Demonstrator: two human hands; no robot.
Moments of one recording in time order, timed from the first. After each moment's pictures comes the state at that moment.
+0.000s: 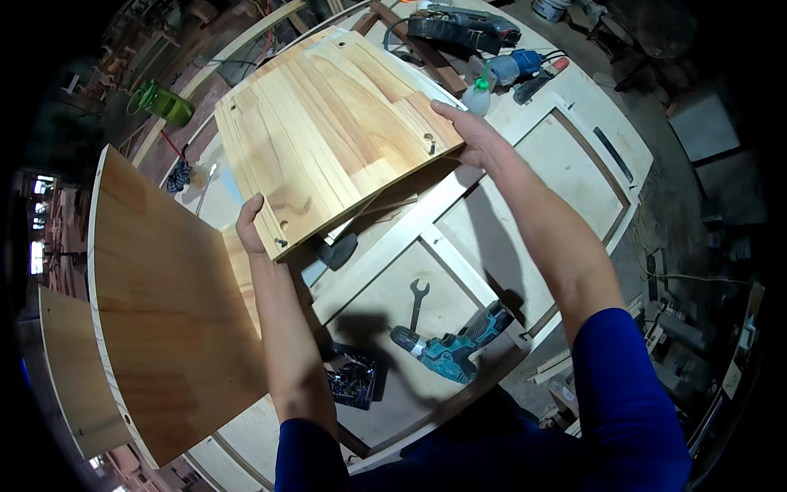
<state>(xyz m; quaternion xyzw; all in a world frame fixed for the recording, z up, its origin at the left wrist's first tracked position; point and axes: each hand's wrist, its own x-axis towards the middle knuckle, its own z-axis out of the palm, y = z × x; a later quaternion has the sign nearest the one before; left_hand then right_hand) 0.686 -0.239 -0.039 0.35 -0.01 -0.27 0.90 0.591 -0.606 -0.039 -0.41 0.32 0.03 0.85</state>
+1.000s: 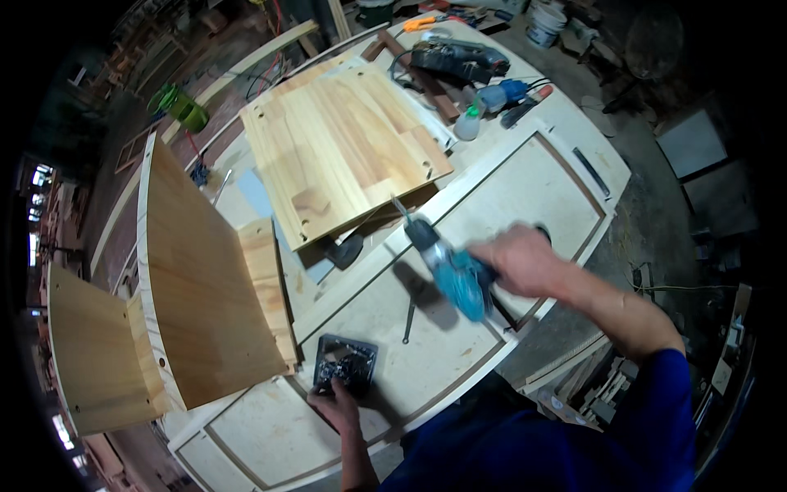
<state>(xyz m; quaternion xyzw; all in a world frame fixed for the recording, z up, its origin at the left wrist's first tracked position) 0.319 -0.111 -0.058 0.87 0.26 -0.01 0.41 0.402 -0.534 0.111 -0.97 -0.09 0.17 0.11</state>
